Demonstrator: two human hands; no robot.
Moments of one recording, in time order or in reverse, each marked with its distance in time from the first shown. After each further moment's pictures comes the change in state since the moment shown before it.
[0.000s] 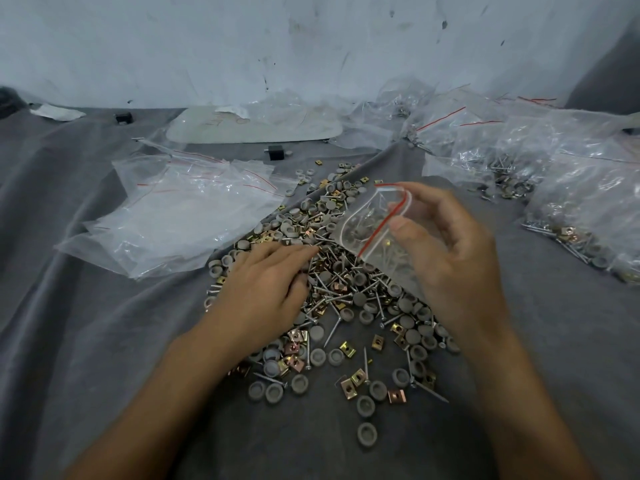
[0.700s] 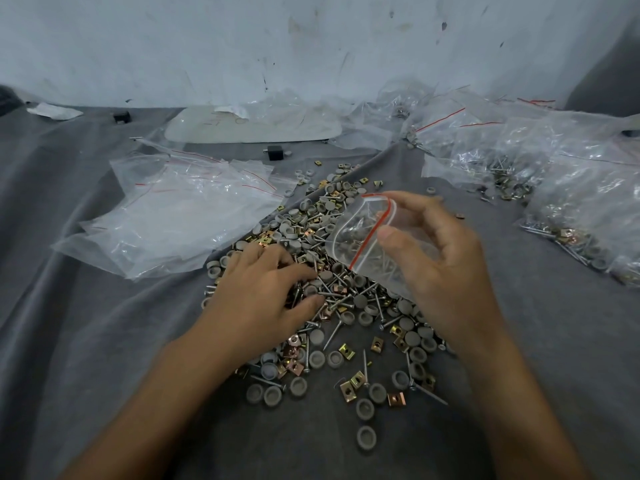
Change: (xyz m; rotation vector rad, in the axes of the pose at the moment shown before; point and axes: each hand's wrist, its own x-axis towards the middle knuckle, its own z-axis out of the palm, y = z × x) left_hand -0.004 0.000 -0.005 0.100 -0.111 -0.034; right_hand -0.002 -0.003 0.003 -0.082 -0.069 0.009
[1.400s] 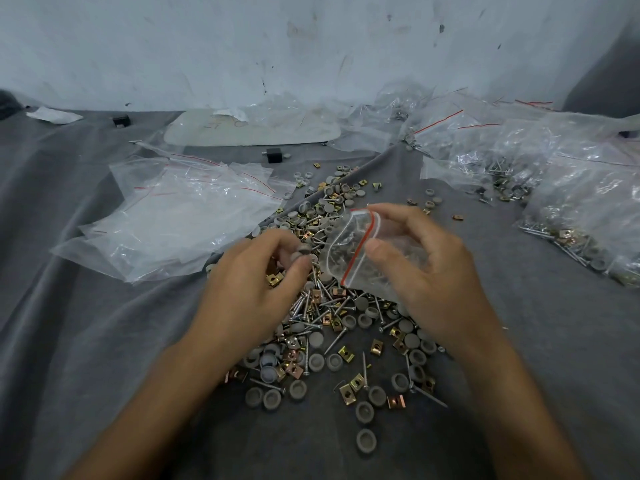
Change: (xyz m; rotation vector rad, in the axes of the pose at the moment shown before) left_hand -0.003 0.005 -0.005 -0.446 0.400 -0.026; right_hand -0.001 0.002 -0.001 -0.078 -0.099 0.013
